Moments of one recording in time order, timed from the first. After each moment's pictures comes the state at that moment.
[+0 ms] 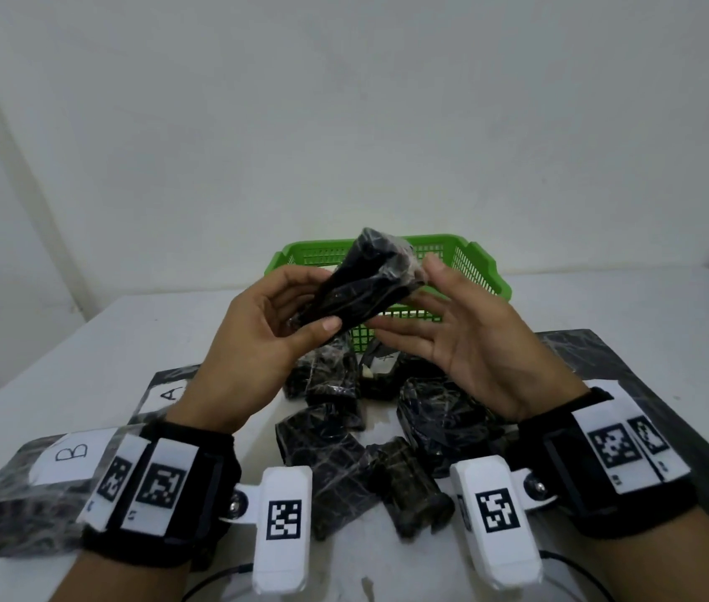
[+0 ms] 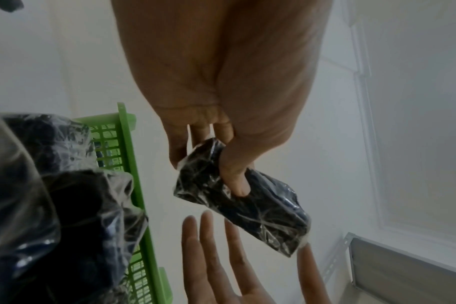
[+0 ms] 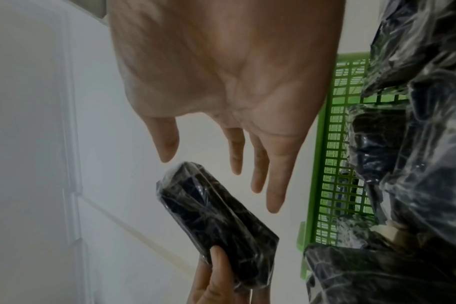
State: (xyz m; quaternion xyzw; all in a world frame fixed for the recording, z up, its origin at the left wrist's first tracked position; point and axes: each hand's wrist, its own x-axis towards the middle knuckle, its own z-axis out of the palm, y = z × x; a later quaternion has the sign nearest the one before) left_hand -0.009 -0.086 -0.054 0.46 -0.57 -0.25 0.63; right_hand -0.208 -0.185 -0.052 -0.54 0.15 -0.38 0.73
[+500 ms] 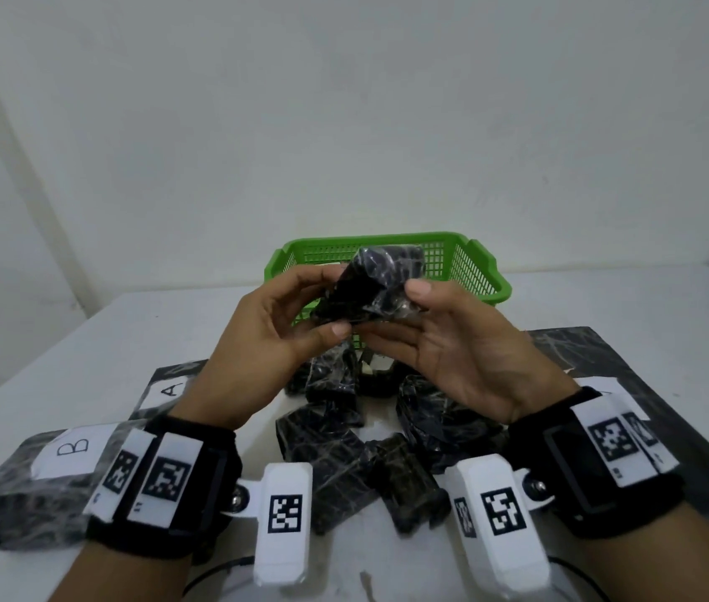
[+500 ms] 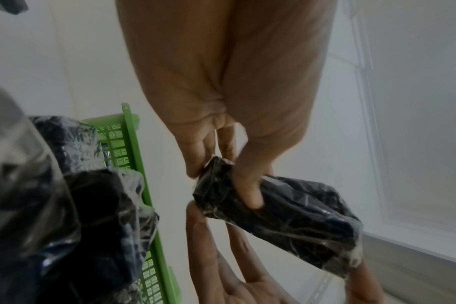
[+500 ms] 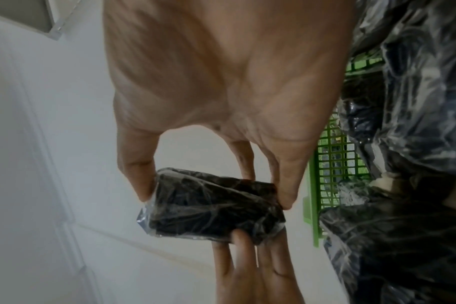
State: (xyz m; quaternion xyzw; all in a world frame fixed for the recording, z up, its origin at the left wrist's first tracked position) left_hand -0.011 -0.084 -0.054 0.45 -0.61 -0.28 0.59; right_hand -0.206 -0.186 -0.059 -0.57 0.09 -0.31 0.75
